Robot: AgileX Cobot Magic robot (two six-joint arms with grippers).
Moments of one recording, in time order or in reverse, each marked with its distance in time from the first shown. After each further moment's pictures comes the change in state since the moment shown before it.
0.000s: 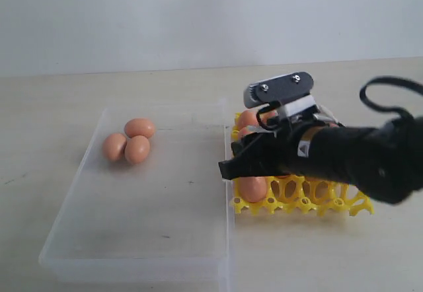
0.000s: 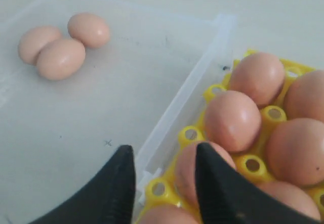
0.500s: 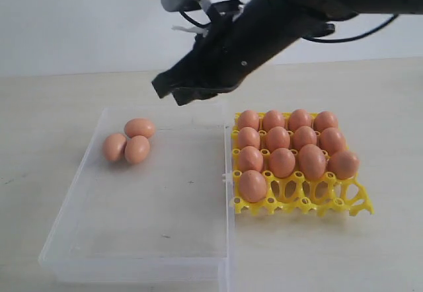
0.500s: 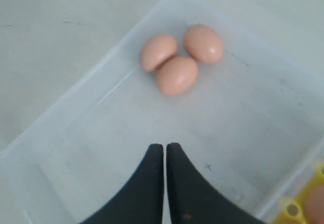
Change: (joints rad) left arm 0.000 0.000 0.000 0.000 0.000 0.000; right arm 0.000 0.116 -0.737 0.463 0.934 -0.514
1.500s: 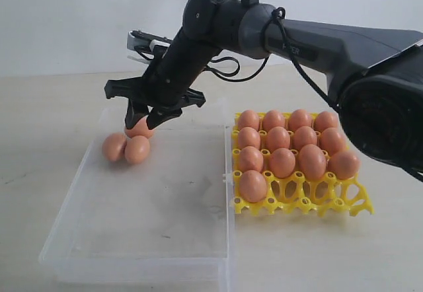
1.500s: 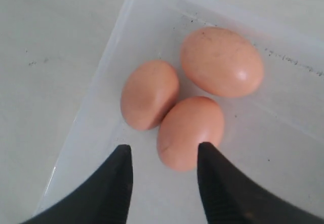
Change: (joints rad) left arm 0.000 0.000 0.000 0.000 0.000 0.000; right arm 0.000 0.655 -0.751 -0.006 0.299 0.433
